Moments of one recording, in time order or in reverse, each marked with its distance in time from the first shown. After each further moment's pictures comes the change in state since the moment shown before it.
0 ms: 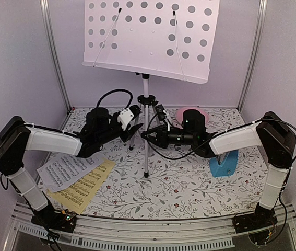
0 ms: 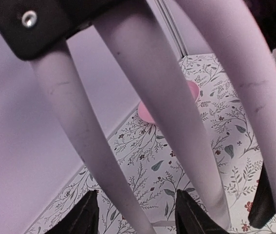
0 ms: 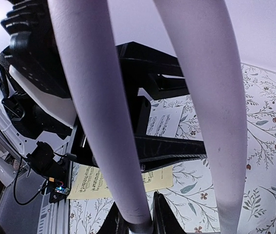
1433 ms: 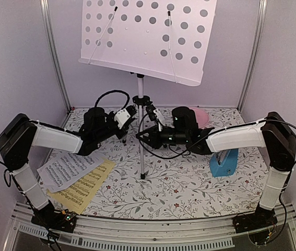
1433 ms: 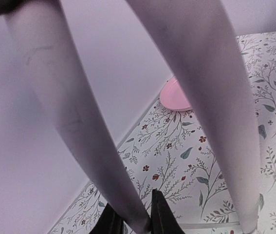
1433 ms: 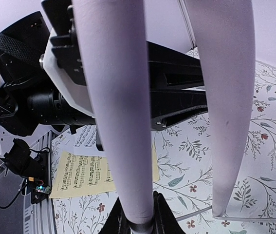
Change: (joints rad) left arm 0.091 0.069 -0.002 0.082 0.011 0.132; right arm 0.085 -0.030 0.111 -0.290 0.189 -0.087
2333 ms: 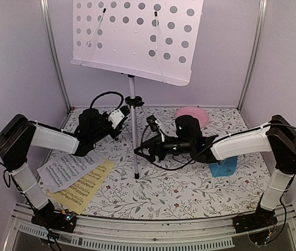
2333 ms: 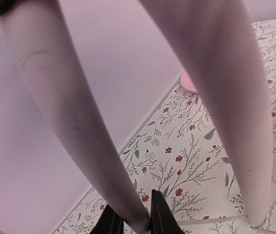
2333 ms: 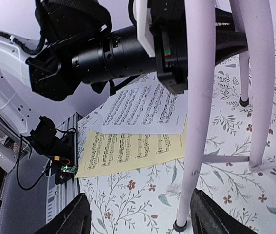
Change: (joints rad) left arm 0.055 -0.017 -0.056 0.043 -0.044 0.048; right arm 0.032 -0.031 -0.094 0.053 -0.095 0.049
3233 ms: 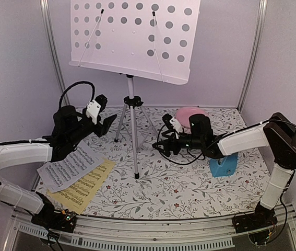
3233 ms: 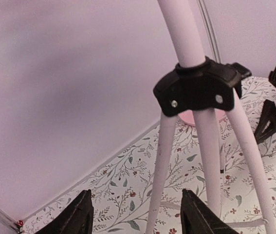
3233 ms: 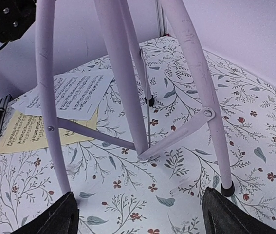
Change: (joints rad) left arm 0.005 -0.417 -0.123 -0.201 0.023 -0.273; right arm -0.182 -0.035 -0.146 0.043 0.090 -0.352
